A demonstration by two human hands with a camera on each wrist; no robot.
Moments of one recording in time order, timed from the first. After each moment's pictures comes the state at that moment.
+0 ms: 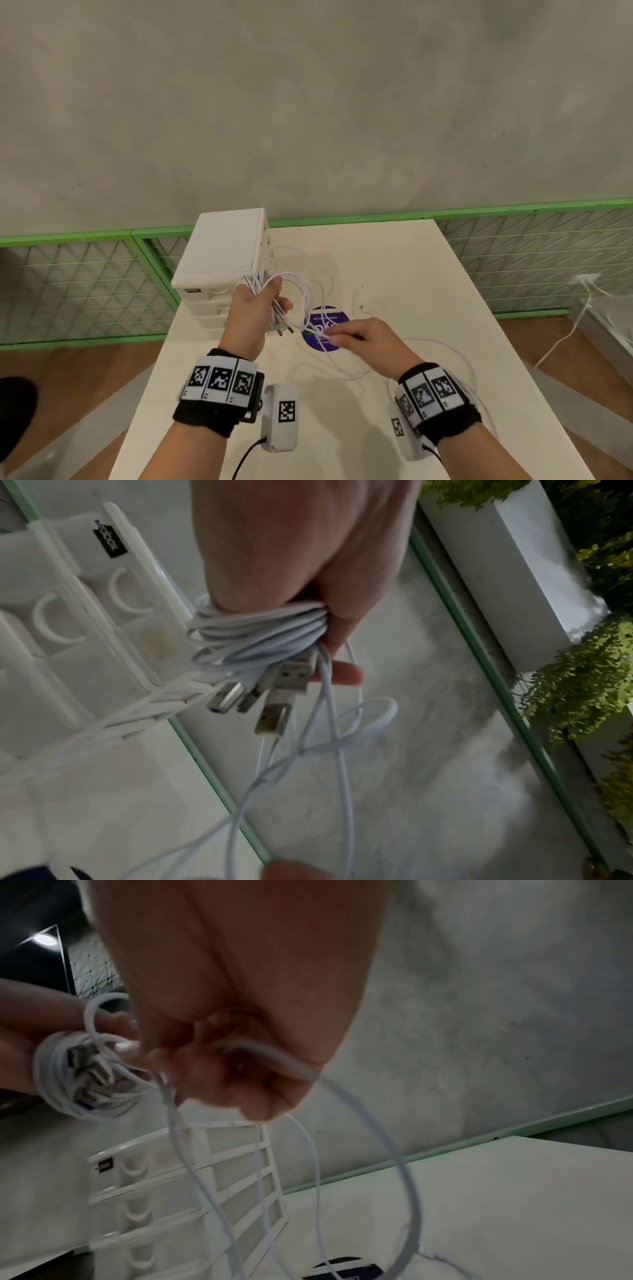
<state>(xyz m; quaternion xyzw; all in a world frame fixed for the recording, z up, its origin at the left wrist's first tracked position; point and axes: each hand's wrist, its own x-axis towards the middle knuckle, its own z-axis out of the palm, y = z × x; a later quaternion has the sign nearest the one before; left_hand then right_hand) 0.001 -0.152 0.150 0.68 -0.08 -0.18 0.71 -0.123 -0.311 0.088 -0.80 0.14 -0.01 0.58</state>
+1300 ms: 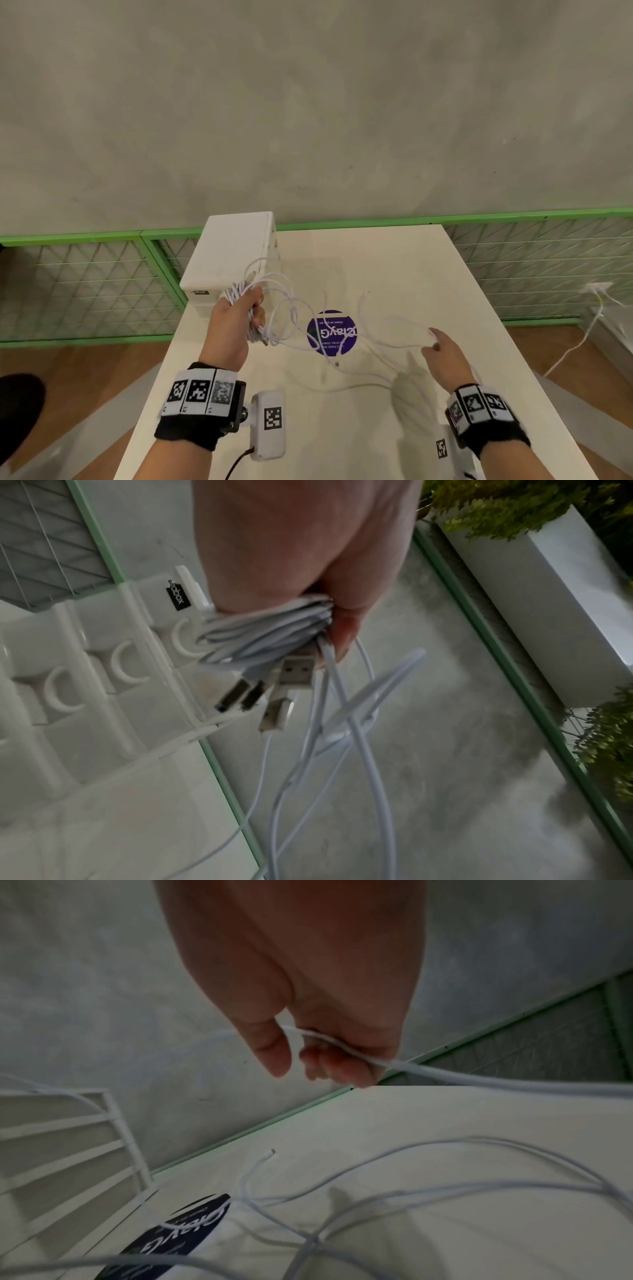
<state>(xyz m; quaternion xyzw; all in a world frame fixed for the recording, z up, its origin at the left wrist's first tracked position) 0.017 -0.120 0.138 0.63 -0.06 -0.18 0.75 -0.167 -0.388 0.026 -0.77 0.46 -0.04 0.44</state>
